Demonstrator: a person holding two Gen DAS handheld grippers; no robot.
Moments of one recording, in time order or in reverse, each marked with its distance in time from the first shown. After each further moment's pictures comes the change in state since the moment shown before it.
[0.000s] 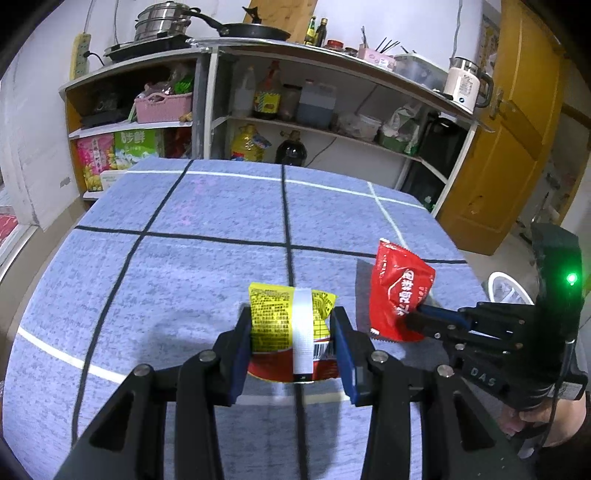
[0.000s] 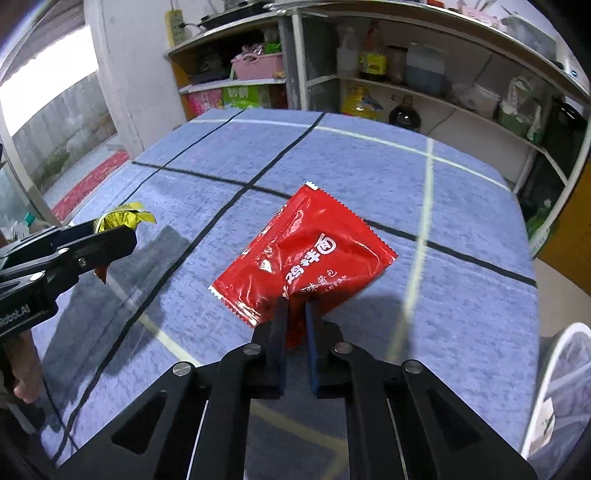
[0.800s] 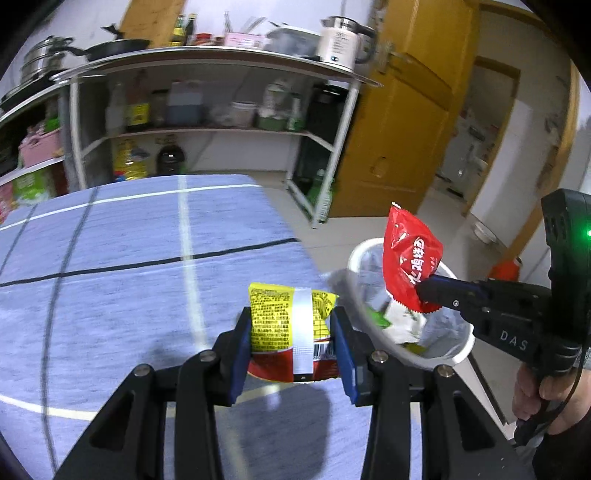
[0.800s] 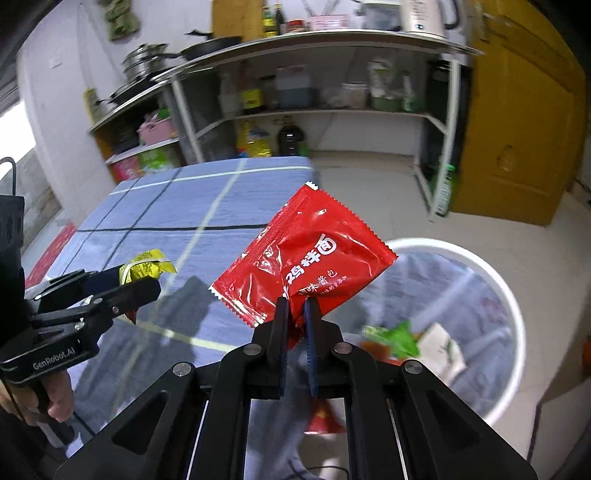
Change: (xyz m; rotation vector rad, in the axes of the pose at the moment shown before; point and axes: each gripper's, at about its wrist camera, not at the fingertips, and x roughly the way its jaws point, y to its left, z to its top) left arm 0.027 -0.206 -0.006 0.220 0.040 -0.275; right arm -0.142 -0.163 -0.089 0.281 -0.122 -0.196
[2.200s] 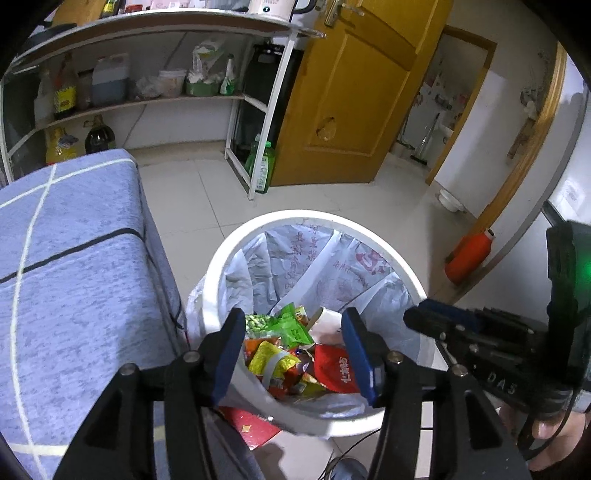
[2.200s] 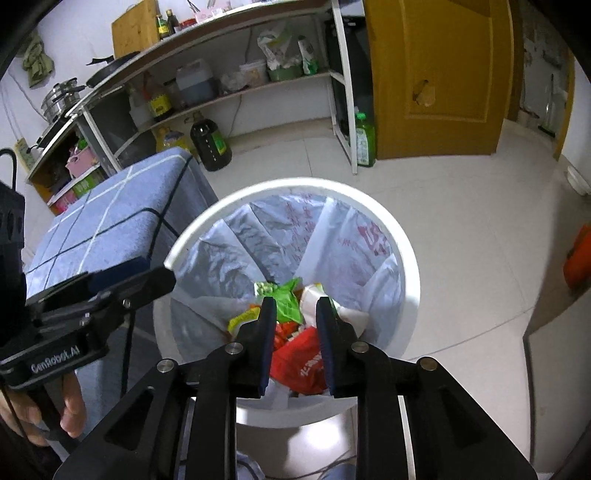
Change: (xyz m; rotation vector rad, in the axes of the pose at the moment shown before) left arm 0.094 -0.109 0.010 0.052 0.118 -0.146; right arm -0.013 -0.122 -0.040 0.219 0.049 -0.135
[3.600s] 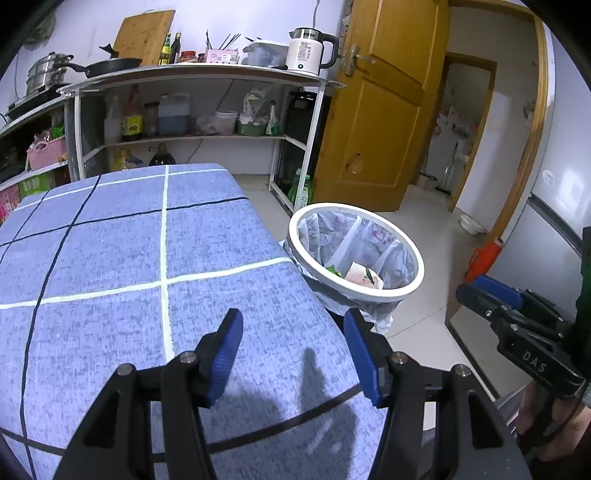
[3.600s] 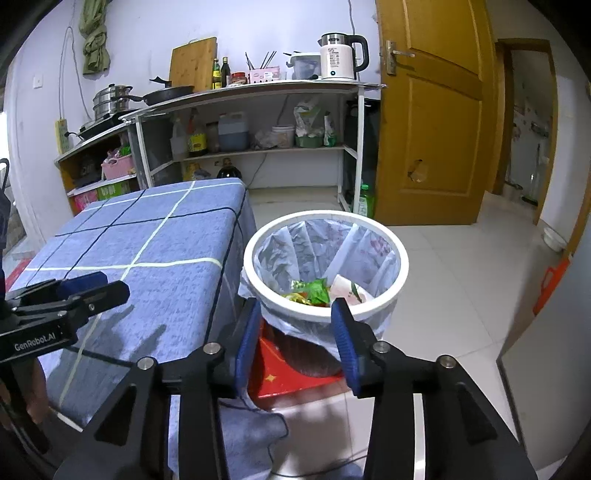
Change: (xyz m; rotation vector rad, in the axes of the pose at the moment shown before) left arm -0.151 0.012 -0.123 -0.004 -0.176 0.155; right arm -0.126 0.076 -0.129 -0.135 -0.281 -0.067
